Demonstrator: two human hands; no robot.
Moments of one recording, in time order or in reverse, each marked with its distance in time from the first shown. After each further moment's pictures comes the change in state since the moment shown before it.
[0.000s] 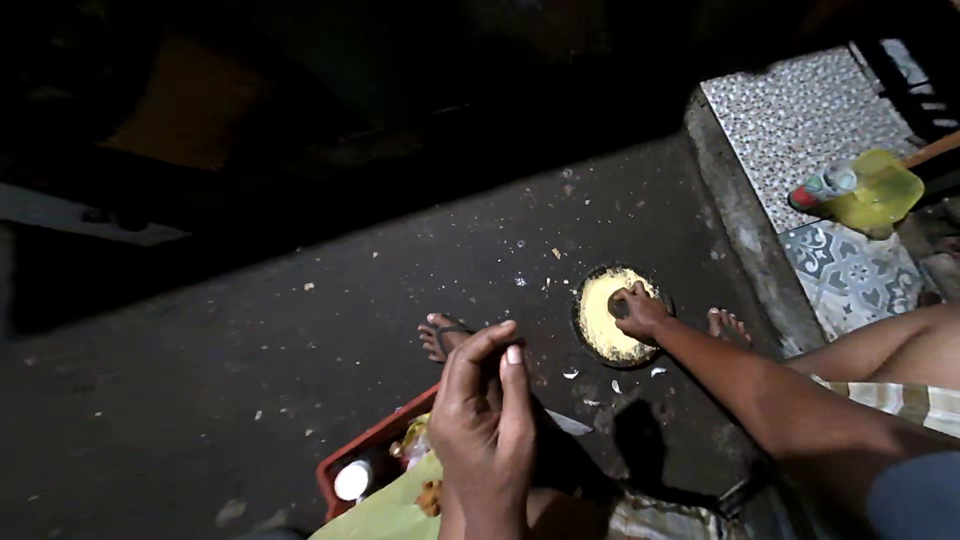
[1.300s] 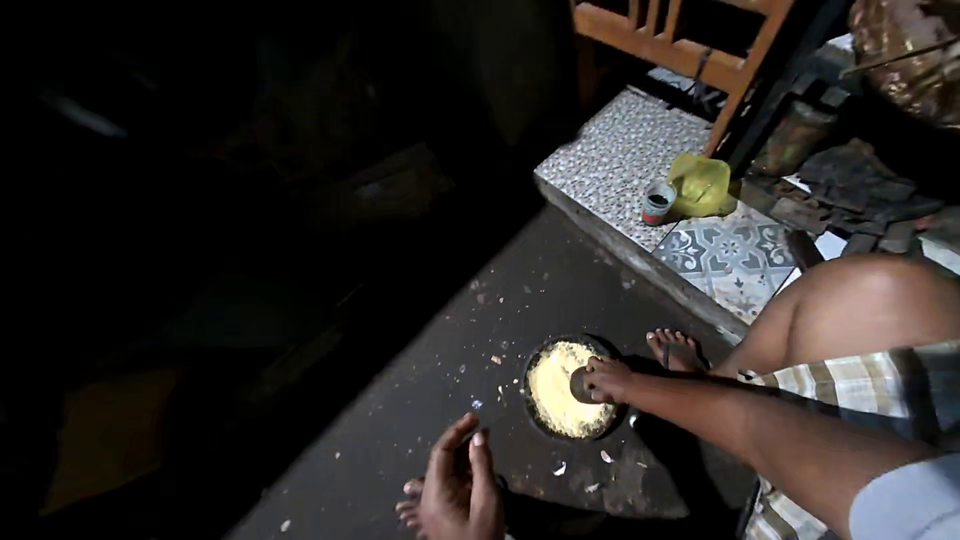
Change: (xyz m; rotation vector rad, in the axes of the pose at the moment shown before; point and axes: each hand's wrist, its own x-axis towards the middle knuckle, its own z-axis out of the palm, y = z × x) left_hand 0.031 0.013 0.093 0.101 -0.346 0.039; right_hand -0.047 0.065 -0.013 0.192 -0.026 -0.264
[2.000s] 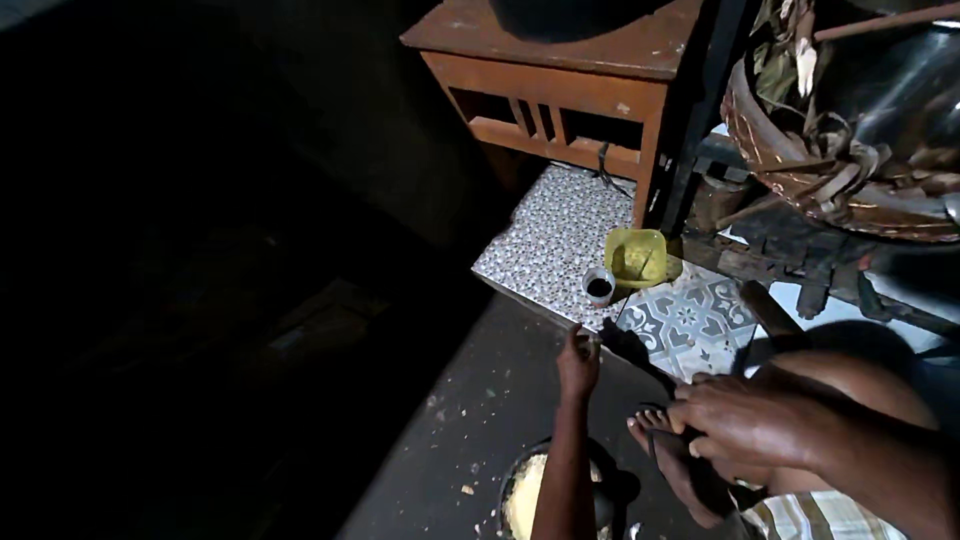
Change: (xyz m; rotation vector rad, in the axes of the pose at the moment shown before) left_hand 0.185 0.029 0.346 0.044 -0.781 -0.202; right_hand -0.227 0.053 -0.225 0.014 0.011 0.135
